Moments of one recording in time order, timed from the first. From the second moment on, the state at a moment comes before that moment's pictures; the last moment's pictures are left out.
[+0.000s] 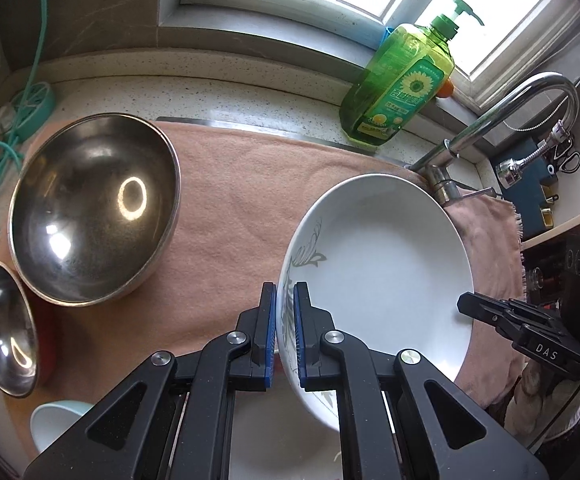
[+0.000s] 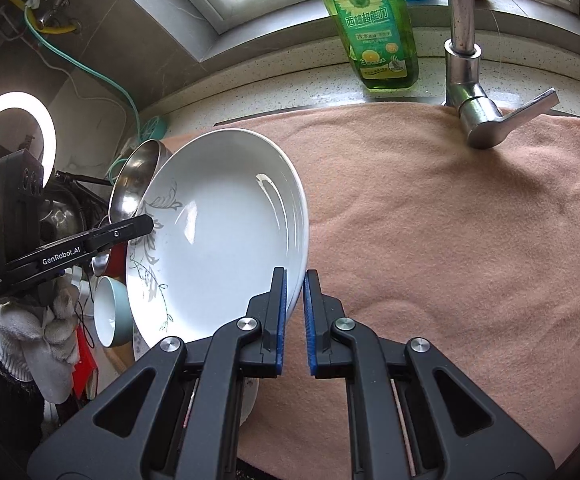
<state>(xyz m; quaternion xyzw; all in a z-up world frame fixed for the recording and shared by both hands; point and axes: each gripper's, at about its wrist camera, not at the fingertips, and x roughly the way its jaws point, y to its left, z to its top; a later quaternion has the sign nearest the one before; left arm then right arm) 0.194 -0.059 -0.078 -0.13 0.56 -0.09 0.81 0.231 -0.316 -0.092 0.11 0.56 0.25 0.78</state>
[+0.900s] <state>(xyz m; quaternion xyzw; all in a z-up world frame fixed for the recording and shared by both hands) 0.071 -0.014 -0.105 -0.22 0.56 -0.02 0.80 0.167 -0.253 -0.115 0.02 0.60 0.31 0.74</state>
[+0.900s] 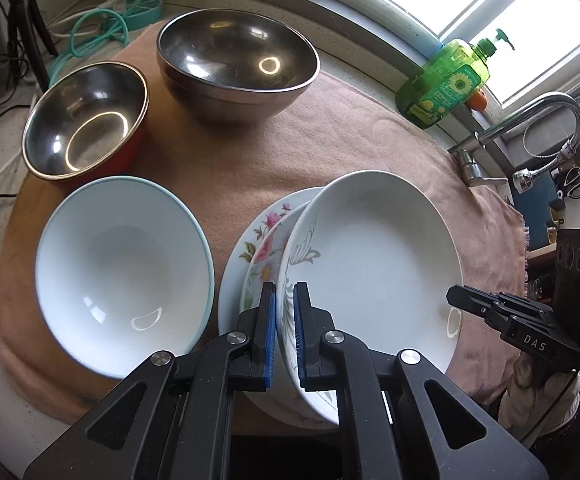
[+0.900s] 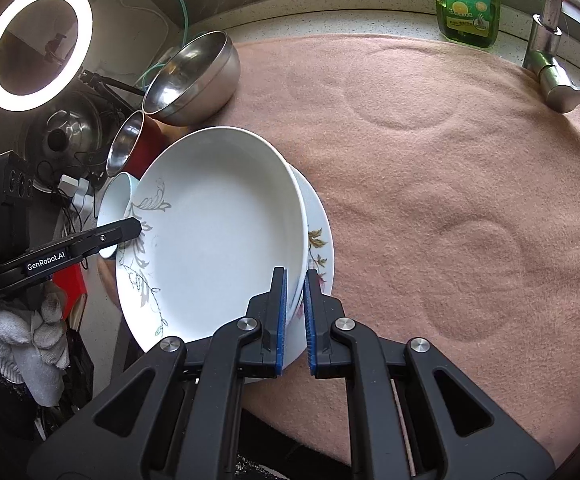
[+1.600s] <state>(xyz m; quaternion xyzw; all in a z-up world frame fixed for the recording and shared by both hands) 0.058 -0.006 -0.116 -0.22 0.57 0.00 0.79 0.159 -0.230 -0.122 -0.04 0.59 0.31 0.74</state>
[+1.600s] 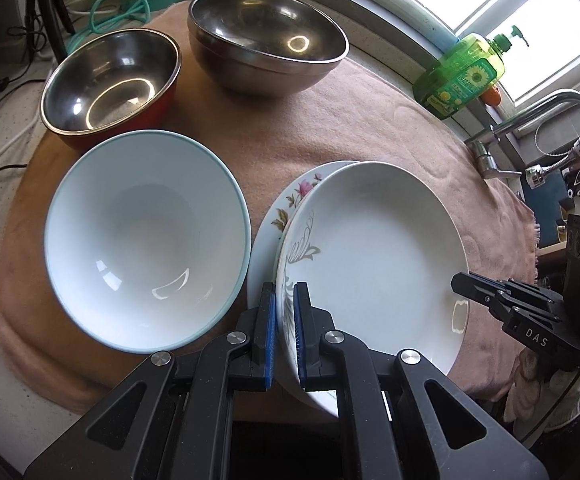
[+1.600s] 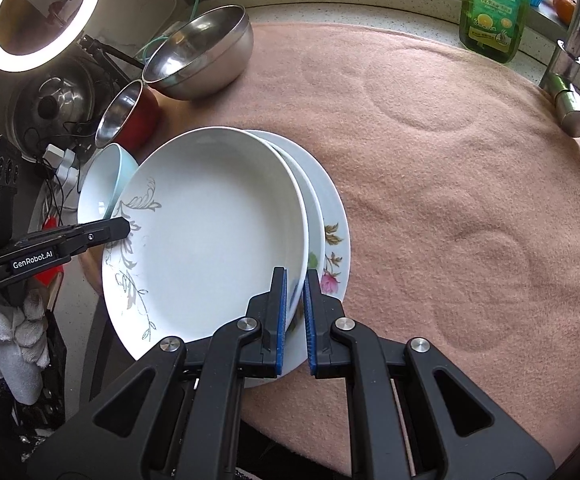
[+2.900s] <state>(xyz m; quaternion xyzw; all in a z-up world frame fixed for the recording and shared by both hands) 0.061 -0.011 -0.113 -0.21 0.57 0.01 0.80 0.155 -0.227 -0.115 -0.08 0.57 0.31 0.76</state>
